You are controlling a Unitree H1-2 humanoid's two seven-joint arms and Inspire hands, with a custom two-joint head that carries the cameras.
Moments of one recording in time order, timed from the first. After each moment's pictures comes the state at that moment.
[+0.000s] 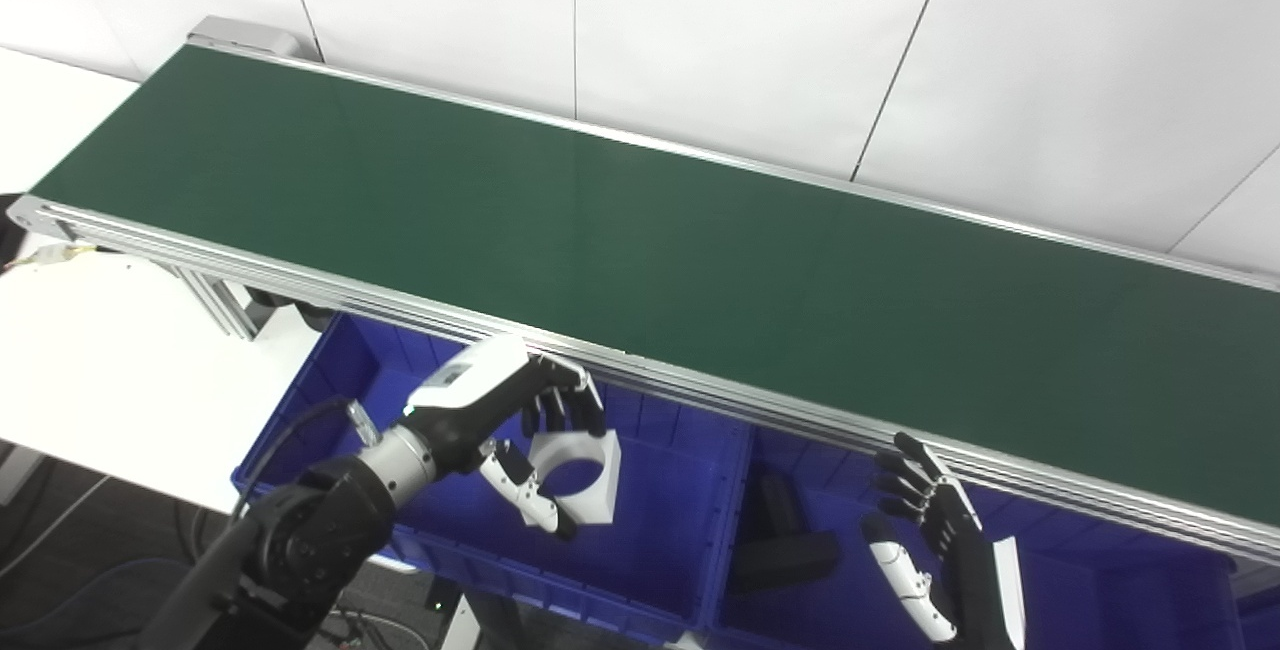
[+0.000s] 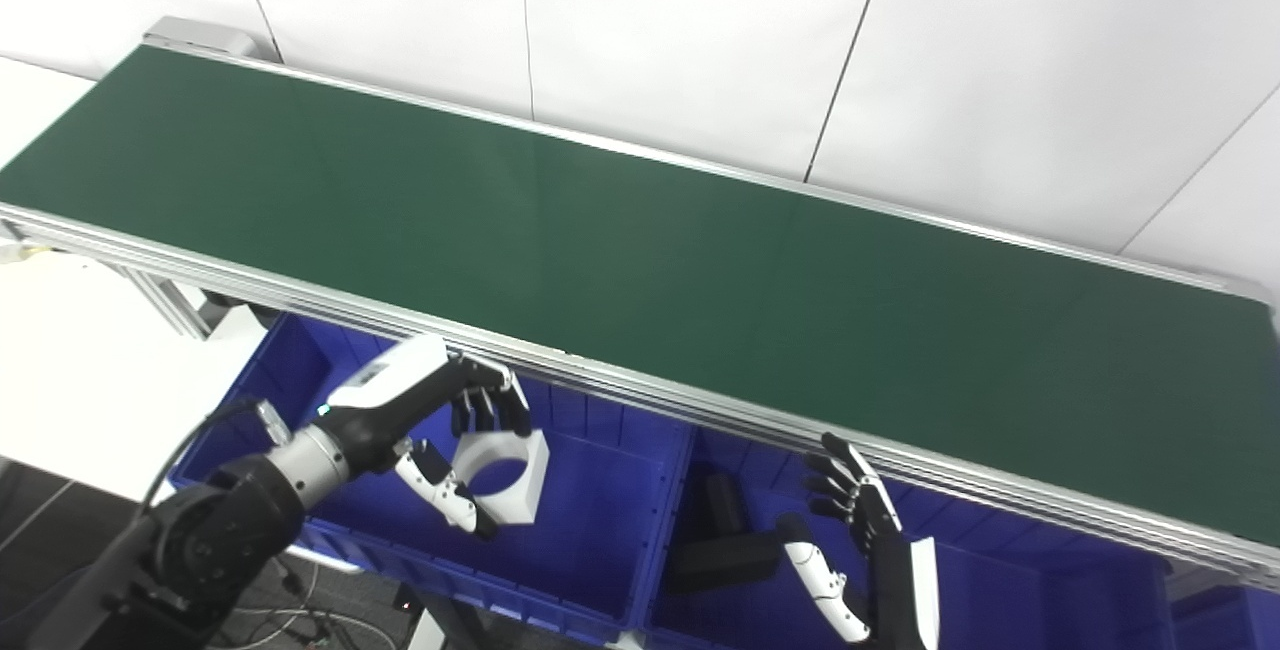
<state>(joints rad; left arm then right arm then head) 0.19 0.35 -0.17 -0.25 0.51 -0.03 -0.28 0.18 -0.11 0.21 0.16 -0.19 -0.42 -0.11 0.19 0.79</state>
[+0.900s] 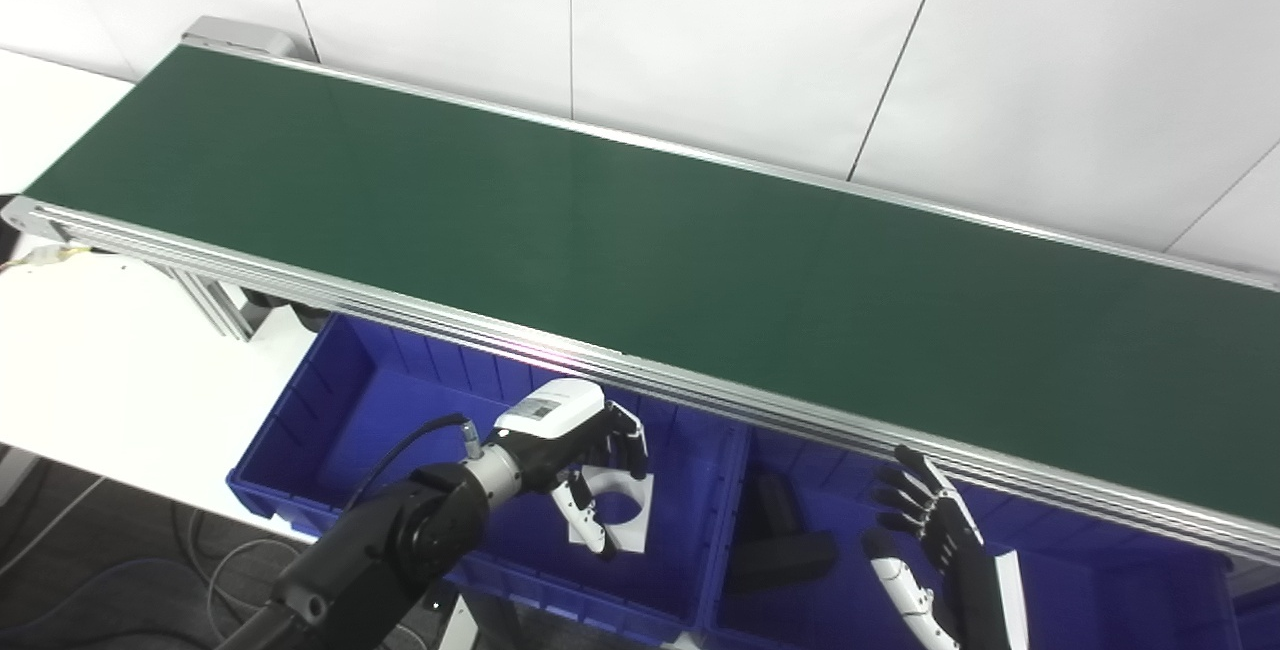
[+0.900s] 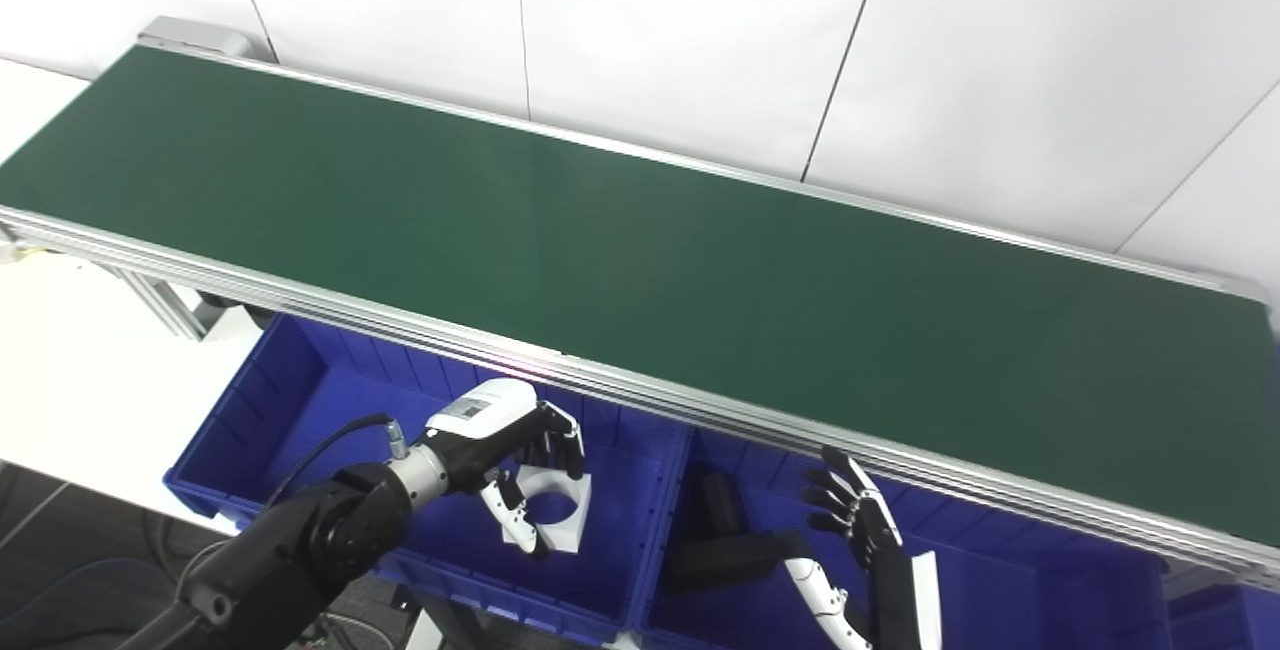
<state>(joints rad) -0.02 0.29 -0.37 0.23 0.74 -0.15 -0.11 0.21 -0.11 0.19 0.13 -0.19 -0.42 -0.07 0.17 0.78</state>
